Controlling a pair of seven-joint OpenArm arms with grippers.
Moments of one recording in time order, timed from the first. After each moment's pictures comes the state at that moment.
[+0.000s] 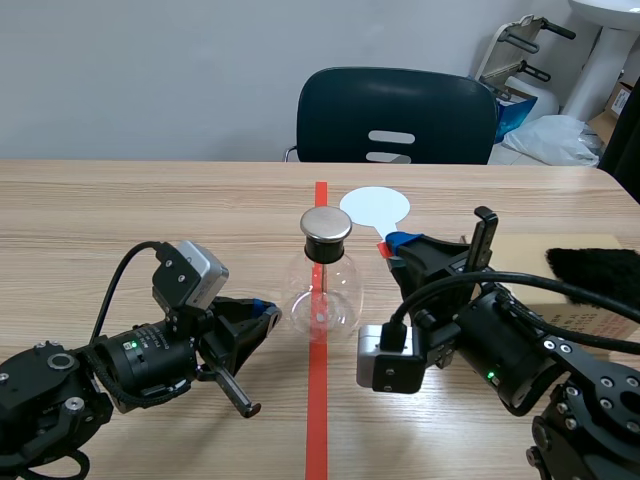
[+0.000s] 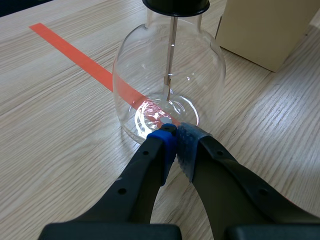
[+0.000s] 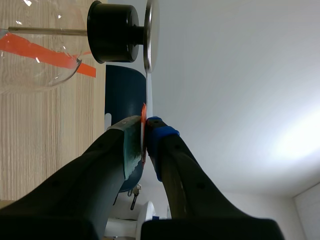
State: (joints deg) left arm -0.5 -24.0 32.7 66.2 -9.4 -22.9 -22.7; right arm -16.4 7.6 -3.4 83.6 -85.8 -21.8 32.5
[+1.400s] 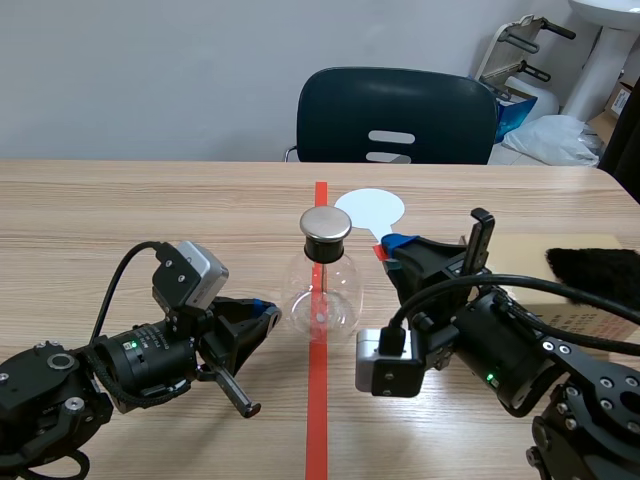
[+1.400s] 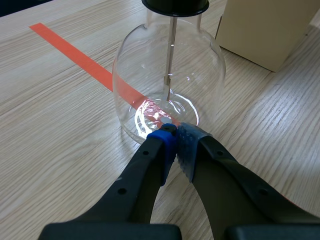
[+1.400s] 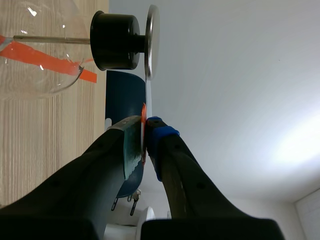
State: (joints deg) left arm -0.5 -24.0 32.7 66.2 -9.4 -22.9 -22.7; right arm -16.4 7.6 -3.4 83.6 -85.8 -21.8 33.7
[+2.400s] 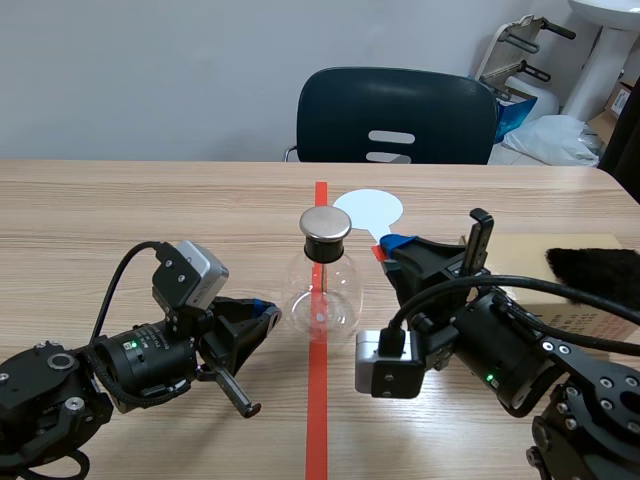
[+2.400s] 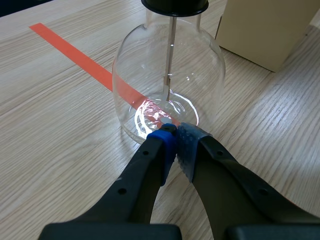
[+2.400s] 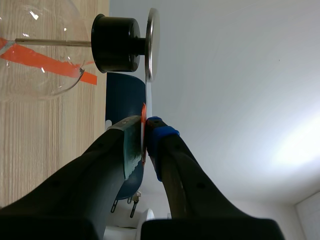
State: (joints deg) left arm -0.5 -24.0 32.7 66.2 -9.4 -22.9 -22.7; right arm -16.4 7.6 -3.4 83.6 -85.8 -21.8 34.4
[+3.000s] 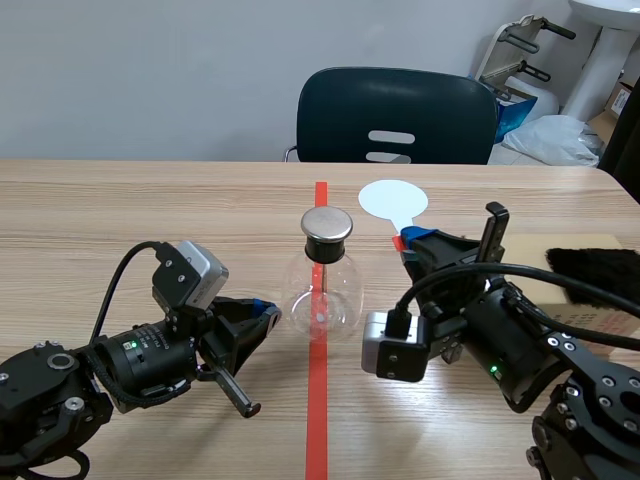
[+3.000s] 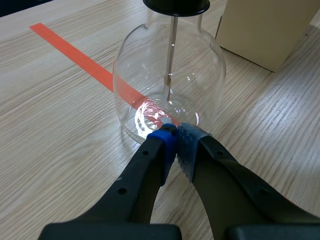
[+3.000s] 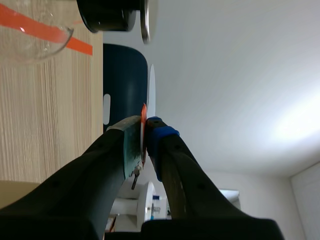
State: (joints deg) left arm -0.5 -24.0 32.7 66.2 -9.4 -22.9 -22.7; right arm -16.4 7.6 -3.4 83.6 -85.8 -21.8 26.3
